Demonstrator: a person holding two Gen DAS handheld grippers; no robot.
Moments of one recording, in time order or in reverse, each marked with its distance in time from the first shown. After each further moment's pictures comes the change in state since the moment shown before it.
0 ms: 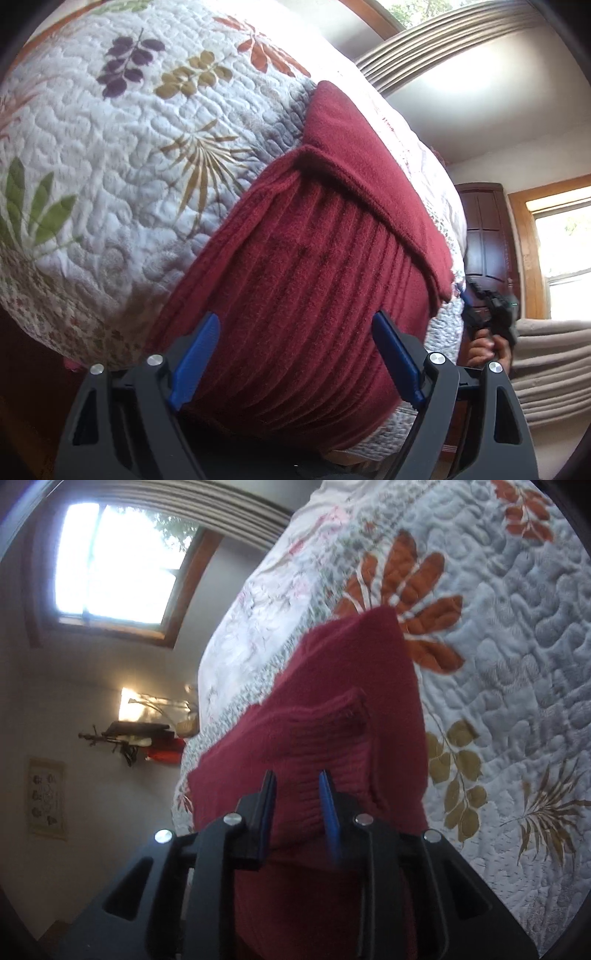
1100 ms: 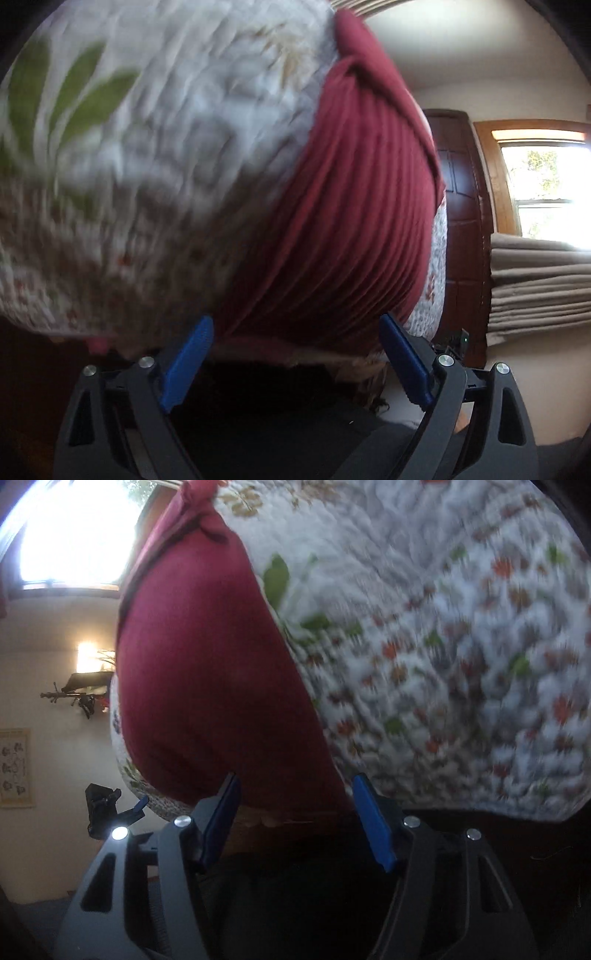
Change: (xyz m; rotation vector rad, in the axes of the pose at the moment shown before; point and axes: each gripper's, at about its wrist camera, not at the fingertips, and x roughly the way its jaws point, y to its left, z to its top) left arm -0.003 0.146 -0.047 0.178 0.322 -0.121; right arm -0.094 -0.144 -0.303 0.023 0.154 -0.167
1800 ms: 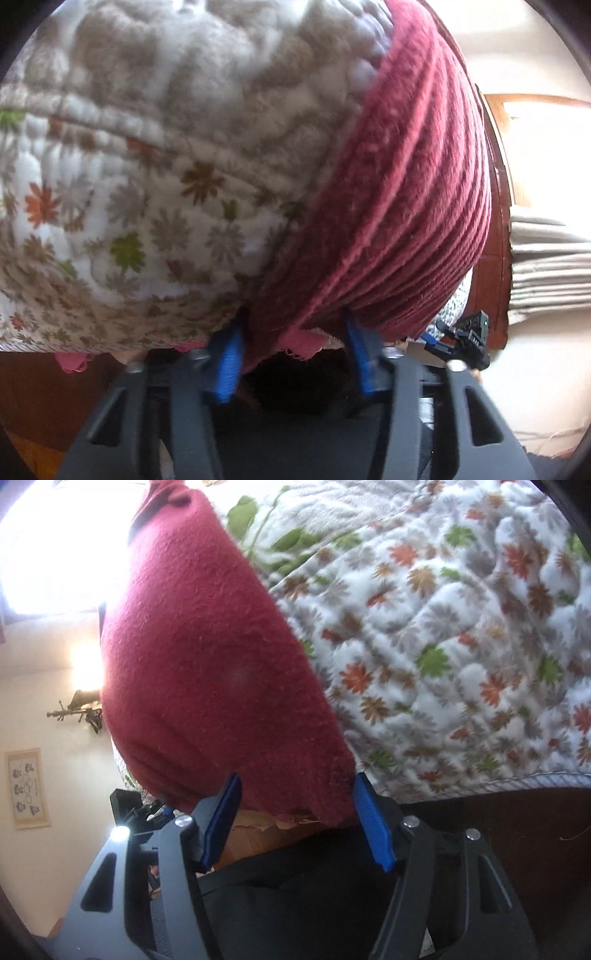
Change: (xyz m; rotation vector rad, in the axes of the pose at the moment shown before) left arm 0.063 0.027 -0.012 0.057 0.074 0.045; right arm 0.062 0.008 -0.018 0.074 0.011 0.078
